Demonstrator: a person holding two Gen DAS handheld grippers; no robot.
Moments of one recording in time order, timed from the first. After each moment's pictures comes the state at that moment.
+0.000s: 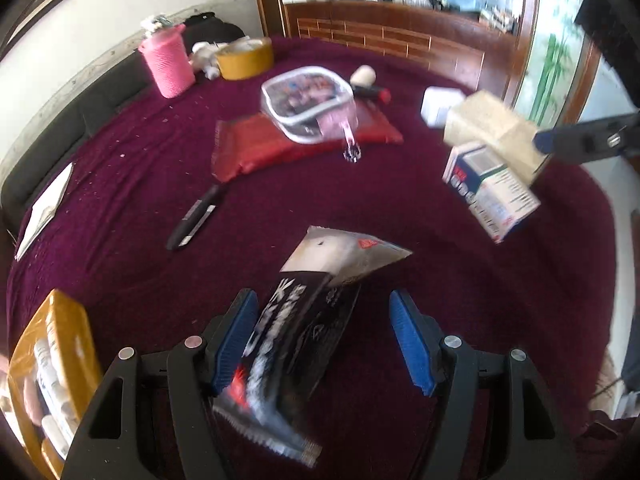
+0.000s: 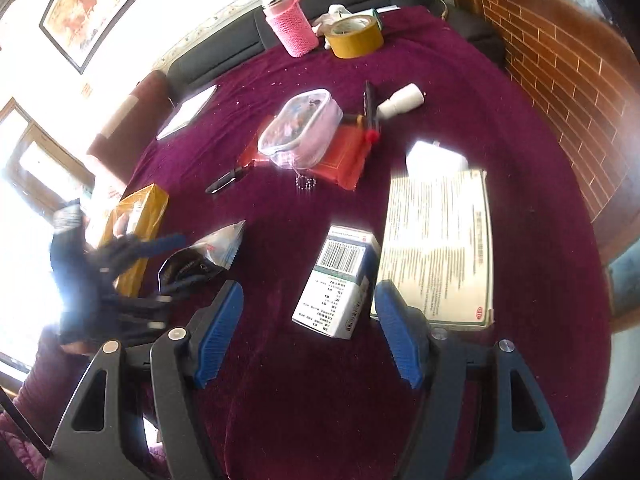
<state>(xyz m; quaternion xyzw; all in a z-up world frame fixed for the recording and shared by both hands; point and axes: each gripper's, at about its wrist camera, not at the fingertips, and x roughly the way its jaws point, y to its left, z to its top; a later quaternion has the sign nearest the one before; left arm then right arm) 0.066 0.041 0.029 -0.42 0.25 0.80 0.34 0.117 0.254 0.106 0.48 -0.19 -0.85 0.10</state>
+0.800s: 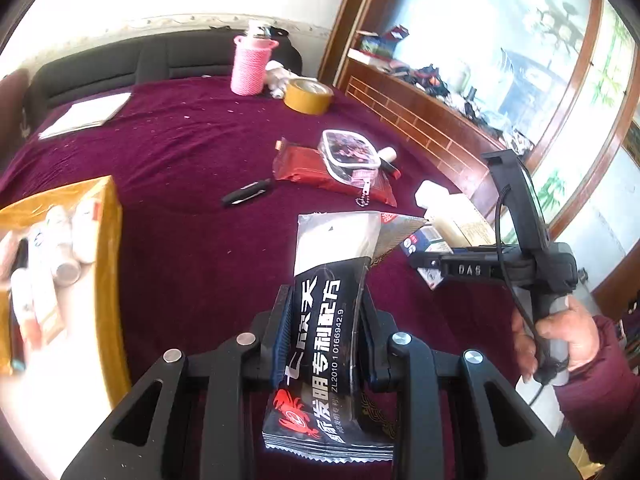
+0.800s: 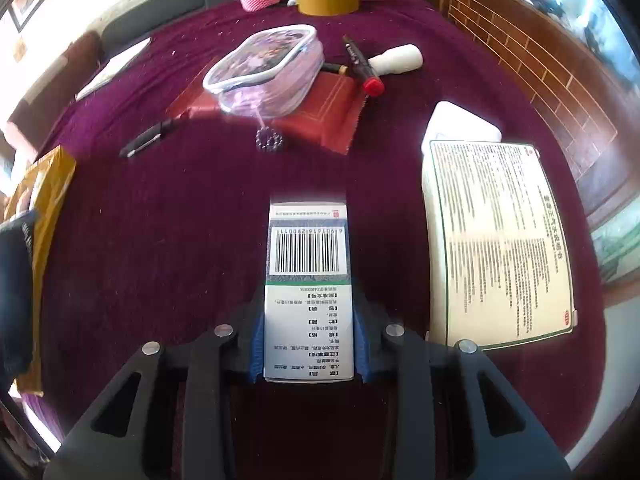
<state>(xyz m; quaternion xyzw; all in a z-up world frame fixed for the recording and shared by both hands) 0.104 -0.066 0.077 -0.41 0.00 0.85 0.33 0.093 0.201 0.057 0.53 -0.10 -0.84 -0.04</state>
